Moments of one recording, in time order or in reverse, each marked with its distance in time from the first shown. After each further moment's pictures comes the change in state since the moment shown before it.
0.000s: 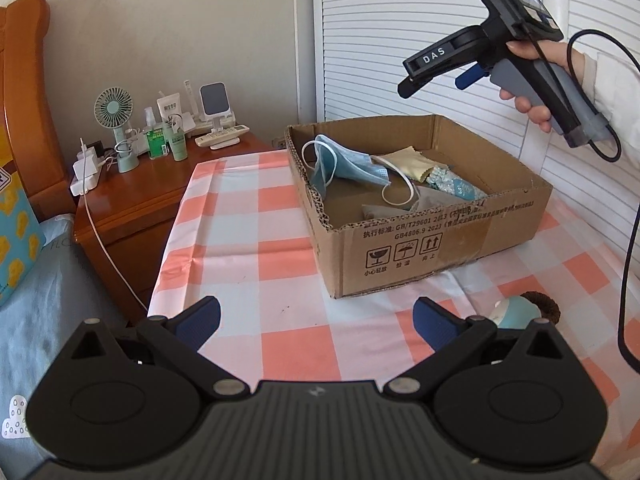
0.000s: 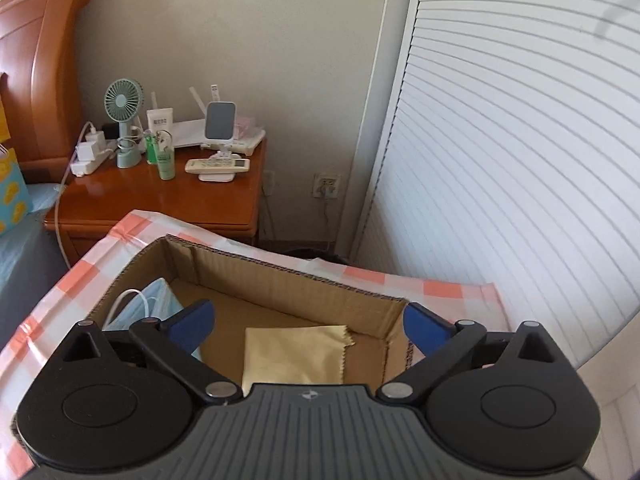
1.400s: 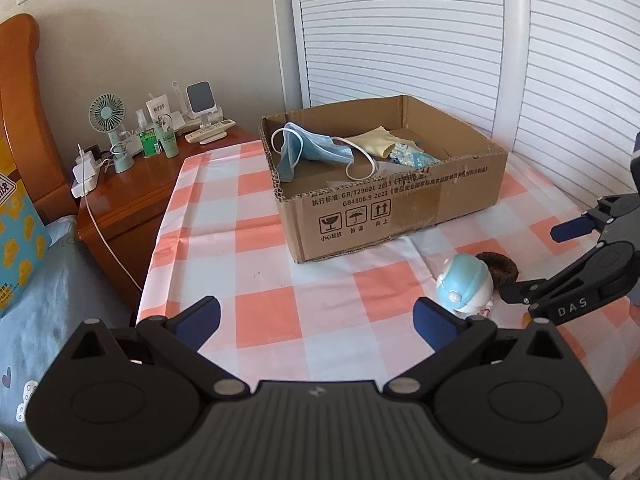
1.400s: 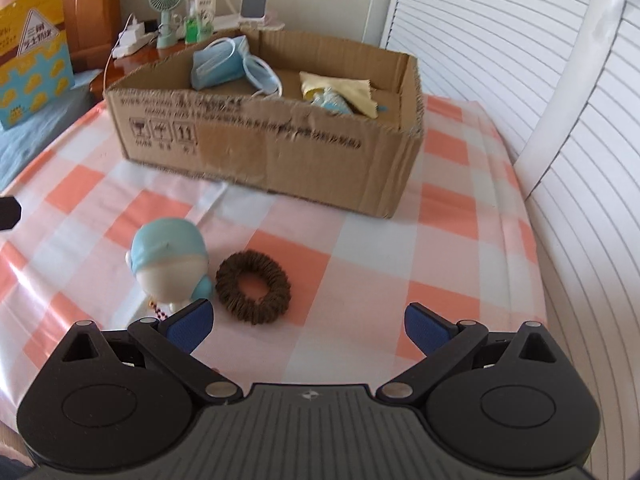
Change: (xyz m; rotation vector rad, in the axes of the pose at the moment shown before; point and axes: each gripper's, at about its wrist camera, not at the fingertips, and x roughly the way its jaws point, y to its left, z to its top) left arm -0.036 -0.039 -0.015 0.062 0.038 0.012; right arm -0.113 0.050 -0.228 -0.001 0.189 -0.014
